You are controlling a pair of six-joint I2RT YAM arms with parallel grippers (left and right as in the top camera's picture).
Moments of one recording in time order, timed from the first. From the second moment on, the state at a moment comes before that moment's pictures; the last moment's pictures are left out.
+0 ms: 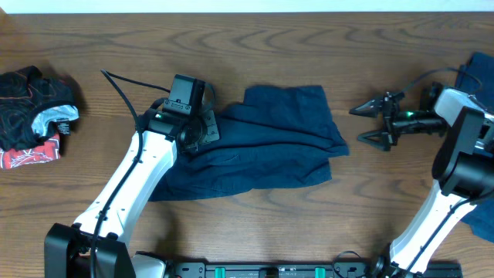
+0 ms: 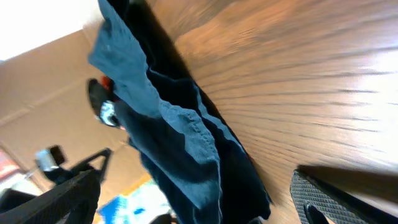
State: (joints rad) left arm -0.29 1.50 1.08 -0.74 0.10 -0.50; right arm -0.32 2.24 1.42 -1.03 -0.98 0.07
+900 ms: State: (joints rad) left arm -0.29 1.50 1.08 -0.71 0.10 -0.48; right arm 0.05 2.27 1.41 -0.90 -0.87 0.02
